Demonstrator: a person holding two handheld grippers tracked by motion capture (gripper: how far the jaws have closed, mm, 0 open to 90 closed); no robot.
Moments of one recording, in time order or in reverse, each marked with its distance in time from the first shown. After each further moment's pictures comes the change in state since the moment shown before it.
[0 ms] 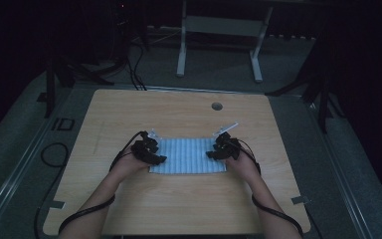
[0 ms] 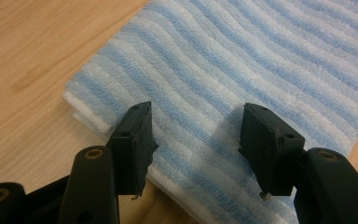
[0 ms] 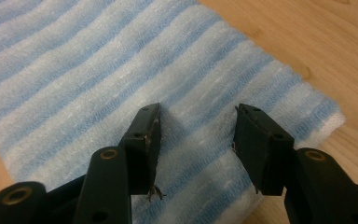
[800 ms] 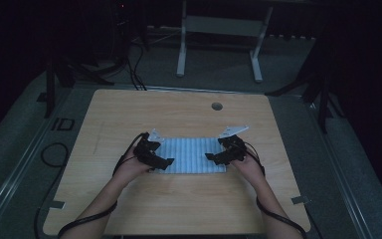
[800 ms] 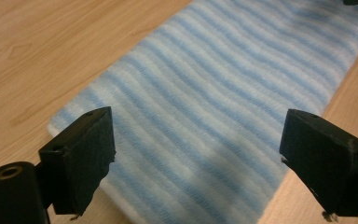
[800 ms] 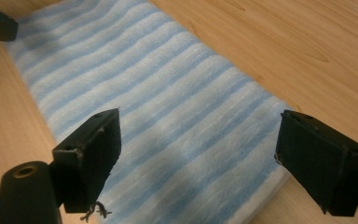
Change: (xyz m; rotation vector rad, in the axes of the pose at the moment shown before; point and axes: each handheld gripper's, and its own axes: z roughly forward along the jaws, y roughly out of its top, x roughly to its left) left arm -0.028 0.003 -0.018 -0.162 0.001 -0.025; right arm 0.009 -0.011 -0.029 -0.199 0.038 -0.055
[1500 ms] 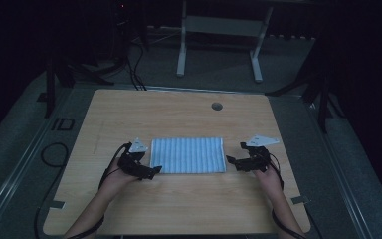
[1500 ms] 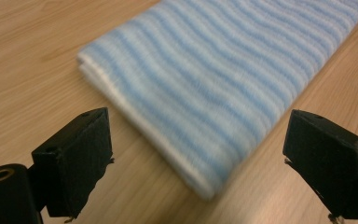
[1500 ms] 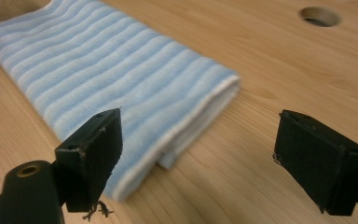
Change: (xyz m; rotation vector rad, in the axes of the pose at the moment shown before) left arm 0.004 -0.049 -0.032 -0.042 0.046 -0.063; right arm -0.016 -0.055 -0.053 -0.139 -0.119 0.076
